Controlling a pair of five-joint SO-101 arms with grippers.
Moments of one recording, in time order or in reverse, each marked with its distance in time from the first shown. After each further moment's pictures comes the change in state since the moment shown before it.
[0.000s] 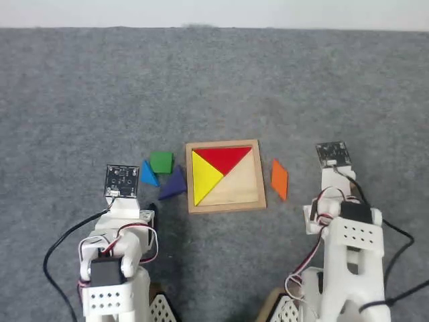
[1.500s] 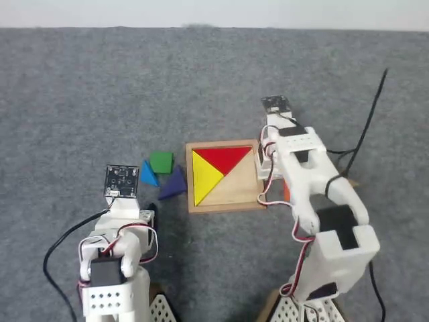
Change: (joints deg) left arm 0.0 0.0 0.0 0.0 0.0; right arm -21.8 59.3 -46.9 -3.7 -18.2
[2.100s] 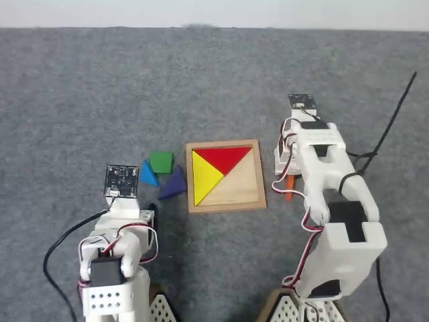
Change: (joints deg) left arm 0.0 0.0 0.0 0.0 0.0; right arm 8.0 1.1 -4.2 5.0 -1.1
